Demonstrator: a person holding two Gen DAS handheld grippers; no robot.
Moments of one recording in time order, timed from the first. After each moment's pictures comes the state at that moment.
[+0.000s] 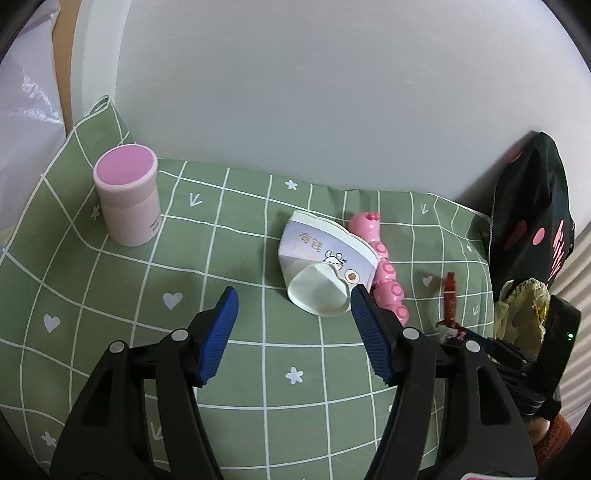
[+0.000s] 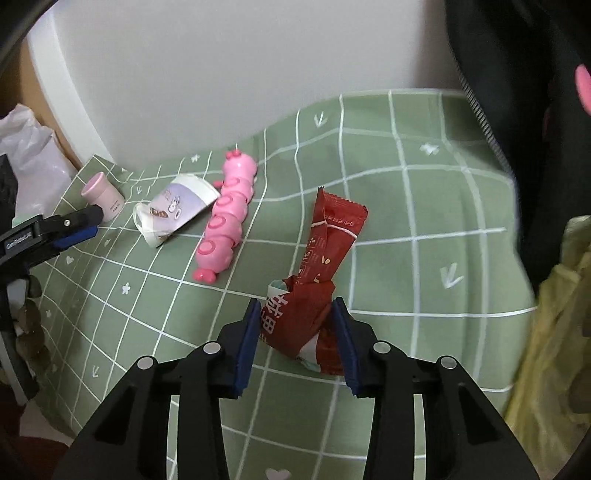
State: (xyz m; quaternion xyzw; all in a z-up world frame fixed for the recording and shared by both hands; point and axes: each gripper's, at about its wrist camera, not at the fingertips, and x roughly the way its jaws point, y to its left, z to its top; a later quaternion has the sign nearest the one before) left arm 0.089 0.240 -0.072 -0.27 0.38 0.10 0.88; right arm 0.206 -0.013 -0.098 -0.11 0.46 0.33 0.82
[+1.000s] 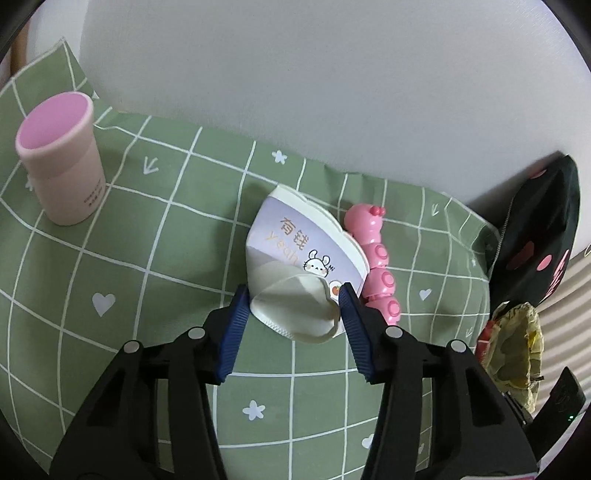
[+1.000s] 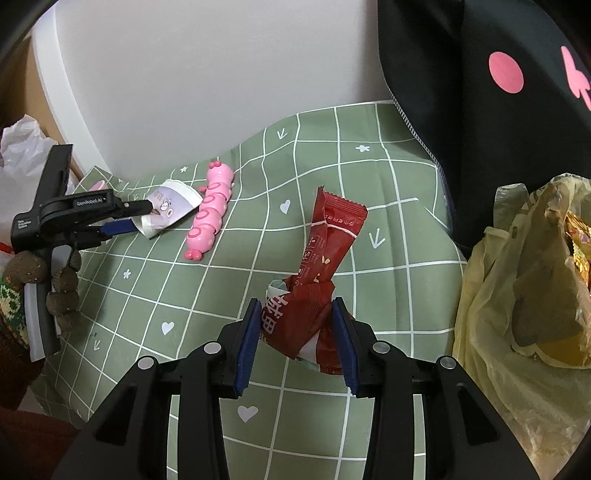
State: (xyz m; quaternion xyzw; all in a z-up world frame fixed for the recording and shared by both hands) left arm 0.131 0.240 -0.101 -0.34 0.41 0.08 0.84; right arm 0.181 -0.061 -0.073 -0.09 0.45 0.30 0.84
